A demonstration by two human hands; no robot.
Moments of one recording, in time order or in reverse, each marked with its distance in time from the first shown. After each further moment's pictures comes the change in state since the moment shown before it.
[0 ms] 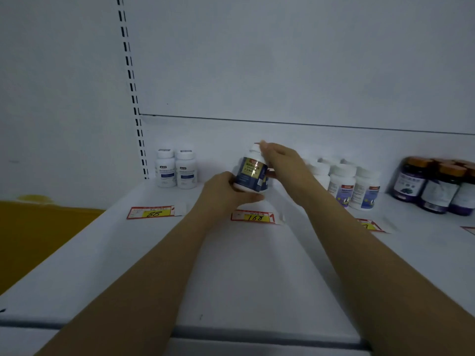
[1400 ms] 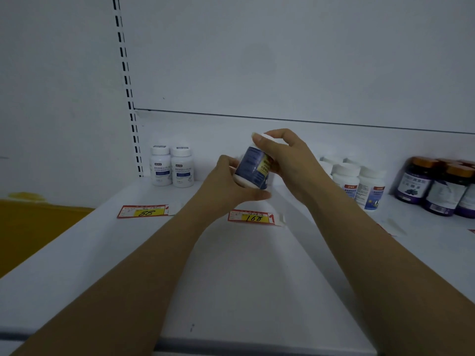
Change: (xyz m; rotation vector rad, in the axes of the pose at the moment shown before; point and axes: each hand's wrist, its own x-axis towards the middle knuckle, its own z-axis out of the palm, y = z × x) left_hand 0.003 0.006 0.000 -0.108 0.007 0.118; right_hand 0.000 -0.005 0.000 0.248 0.049 -0.009
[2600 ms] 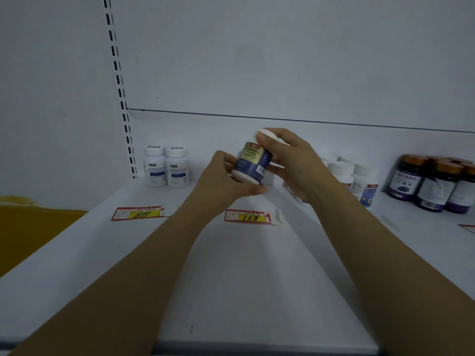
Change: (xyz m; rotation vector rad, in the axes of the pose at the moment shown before) left_hand -0.002 0.006 -0.002 -0.132 0.024 -0.017; right_hand -0.005 -0.002 -0.012 0.049 -0.064 -0.015
